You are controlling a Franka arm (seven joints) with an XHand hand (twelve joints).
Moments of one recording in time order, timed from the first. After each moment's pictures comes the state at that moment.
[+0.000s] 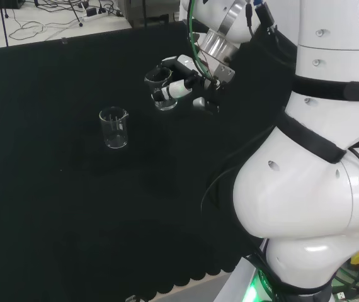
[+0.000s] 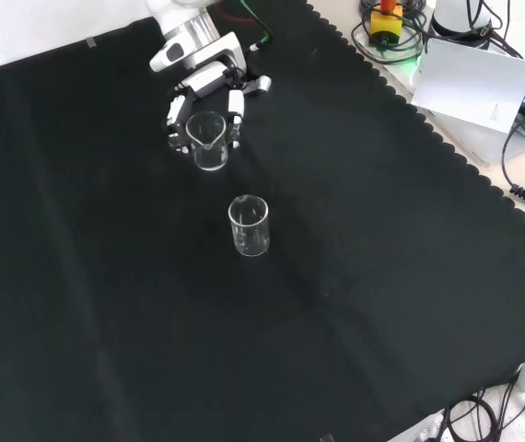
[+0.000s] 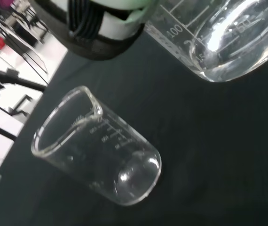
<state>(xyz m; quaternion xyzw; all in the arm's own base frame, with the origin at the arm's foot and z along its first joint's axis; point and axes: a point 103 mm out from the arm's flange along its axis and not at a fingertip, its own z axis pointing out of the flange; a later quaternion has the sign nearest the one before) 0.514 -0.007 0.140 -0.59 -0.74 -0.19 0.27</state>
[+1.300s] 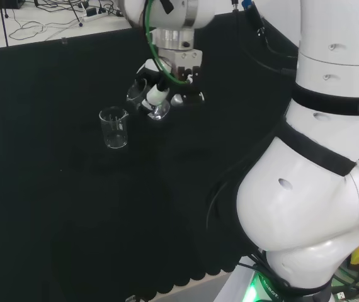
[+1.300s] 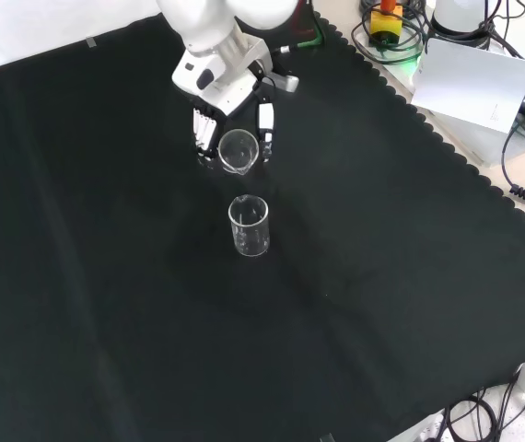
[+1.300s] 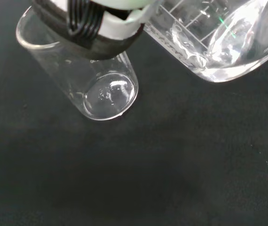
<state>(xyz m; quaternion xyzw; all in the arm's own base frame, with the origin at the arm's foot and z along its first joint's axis) 0.491 0.053 0.171 -0.61 -0.77 0.04 0.19</state>
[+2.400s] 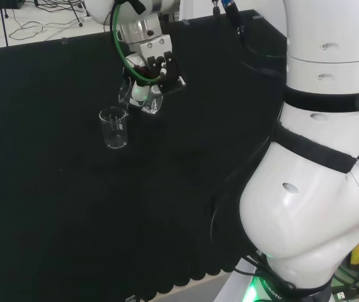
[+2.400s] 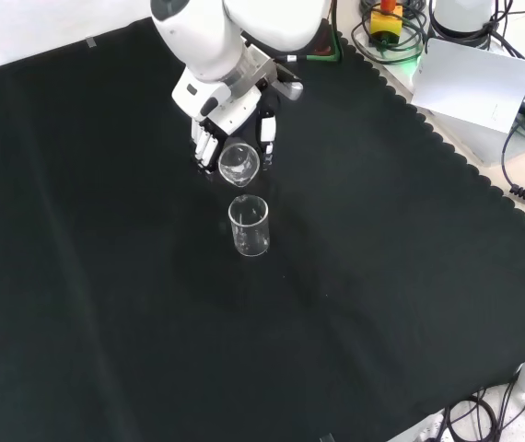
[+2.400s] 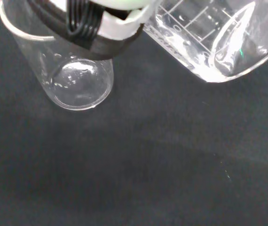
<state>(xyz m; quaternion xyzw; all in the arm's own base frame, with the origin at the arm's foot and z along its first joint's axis) 0.506 0.086 0.194 -0.63 -0.75 0.18 0.12</state>
